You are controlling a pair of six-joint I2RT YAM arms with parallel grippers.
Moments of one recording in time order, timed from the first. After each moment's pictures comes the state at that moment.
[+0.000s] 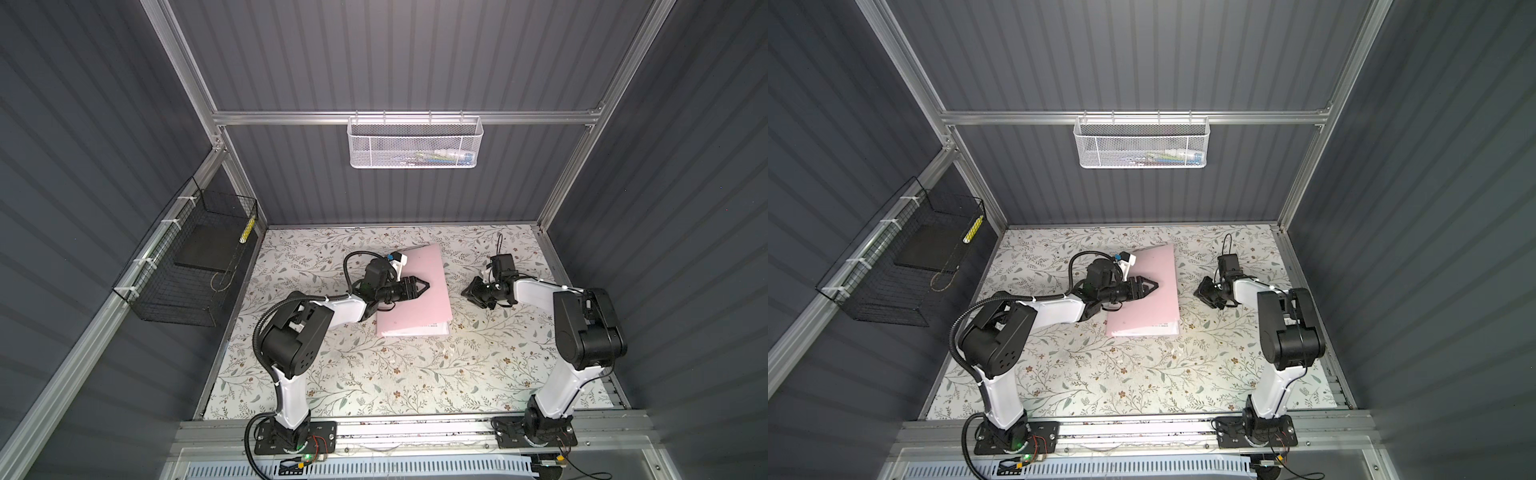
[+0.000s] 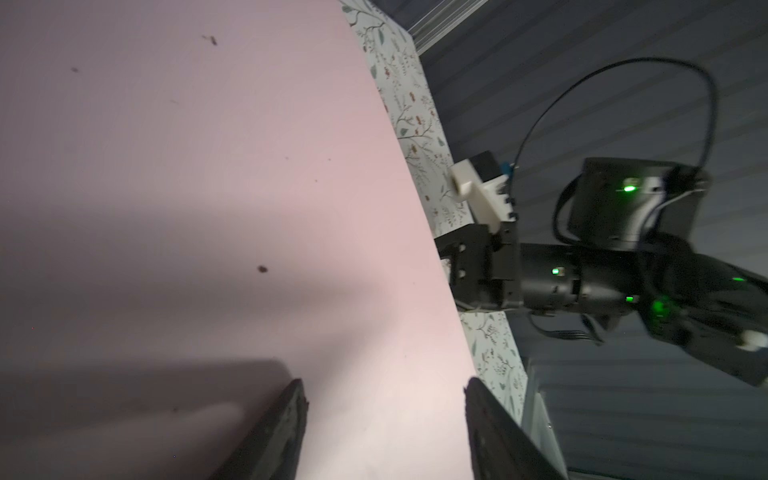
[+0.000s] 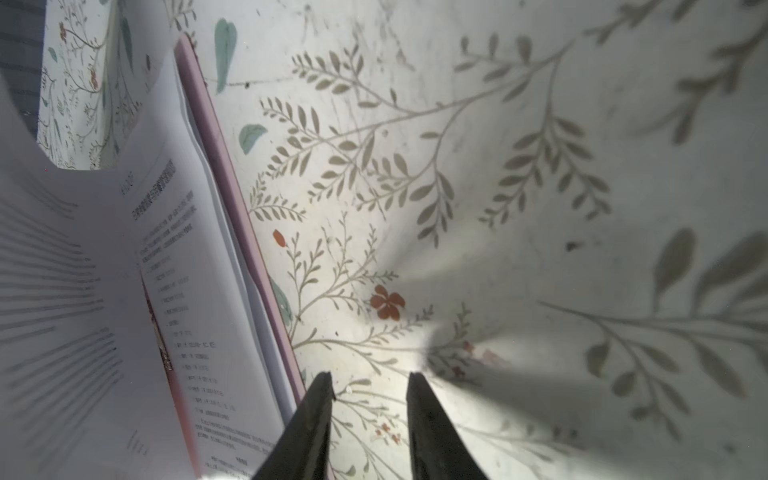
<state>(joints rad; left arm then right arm) -0.60 1.92 1.05 0.38 0.52 -0.71 0.12 1.80 1.02 -0.25 -0.38 0.64</state>
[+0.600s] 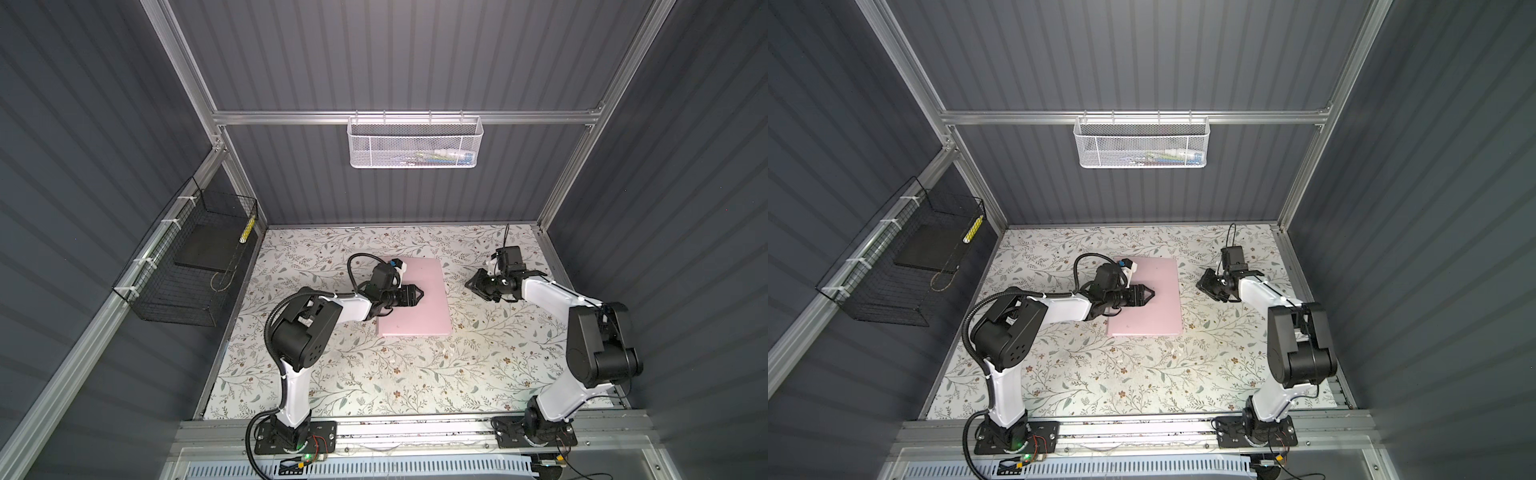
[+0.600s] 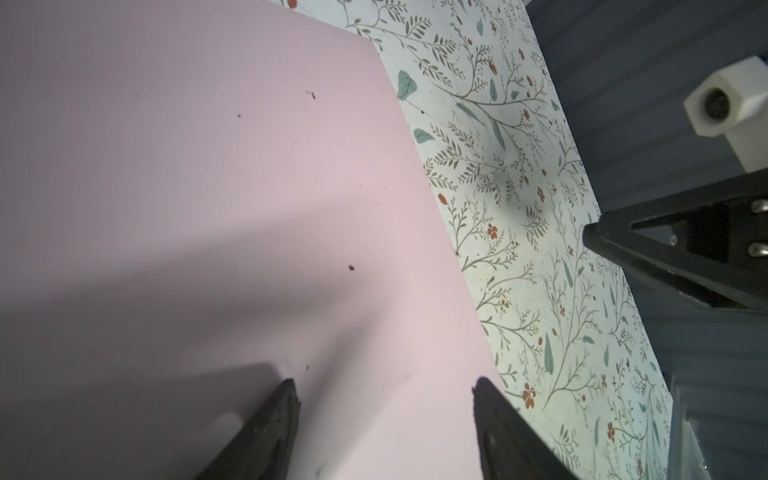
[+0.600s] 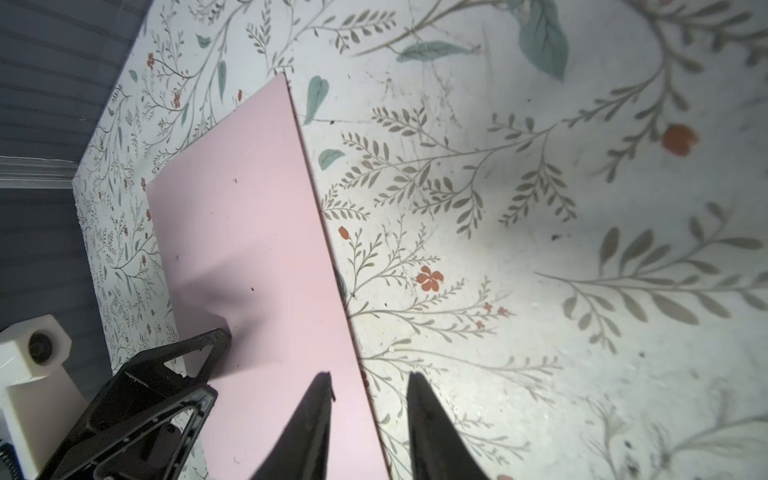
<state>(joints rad) -0.61 1.94 1.09 0.20 0.31 -0.50 0.12 1.63 1.03 -0.34 -0.34 0.60</state>
